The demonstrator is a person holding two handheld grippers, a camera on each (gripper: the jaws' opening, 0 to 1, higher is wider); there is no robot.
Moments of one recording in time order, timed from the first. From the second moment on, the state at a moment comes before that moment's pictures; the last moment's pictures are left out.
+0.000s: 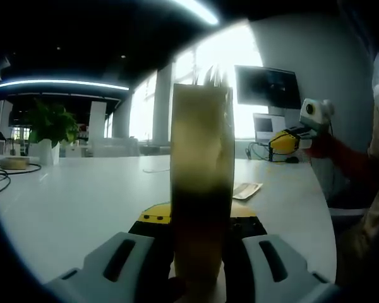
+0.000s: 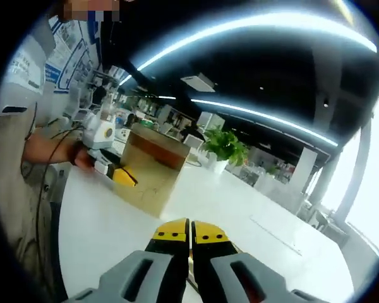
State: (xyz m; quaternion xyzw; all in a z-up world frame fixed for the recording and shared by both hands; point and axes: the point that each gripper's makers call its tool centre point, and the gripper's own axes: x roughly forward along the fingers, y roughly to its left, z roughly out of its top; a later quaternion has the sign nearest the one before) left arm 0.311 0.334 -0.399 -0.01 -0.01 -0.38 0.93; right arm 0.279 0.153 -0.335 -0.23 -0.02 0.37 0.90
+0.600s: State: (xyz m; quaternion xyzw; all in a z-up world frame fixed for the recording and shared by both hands) left arm 0.311 0.335 -0.400 -0.01 -0.01 -0.38 0.93; right arm 0.285 0.169 -0.310 -0.31 -0.02 0.39 0.87
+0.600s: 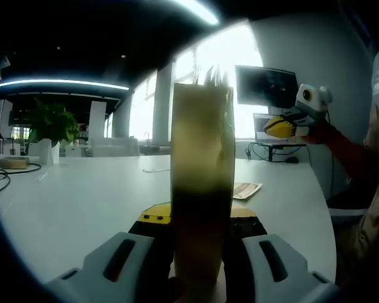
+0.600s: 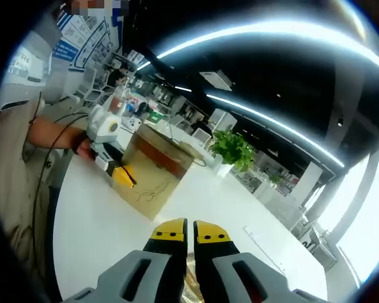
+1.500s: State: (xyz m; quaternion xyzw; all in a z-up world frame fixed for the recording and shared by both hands) left arm 0.311 0.335 -0.399 -0.01 -0.01 -0.38 0.93; right arm 0.293 0.208 -0.293 -0.39 -0.01 0.43 0.82
